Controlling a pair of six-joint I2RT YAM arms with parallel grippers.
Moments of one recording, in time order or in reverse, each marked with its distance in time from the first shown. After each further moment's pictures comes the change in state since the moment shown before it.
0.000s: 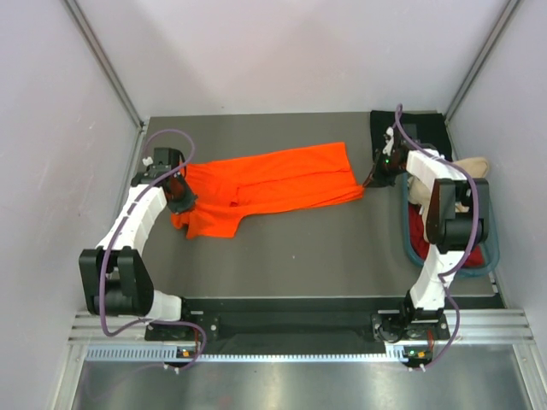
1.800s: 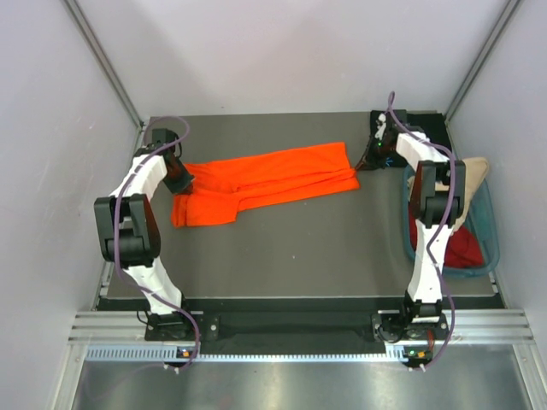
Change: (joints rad) left arm 0.094 0.403 0.293 0.028 0.058 0.000; right arm 0.001 0.362 0.446 -0.076 -0.068 0.018
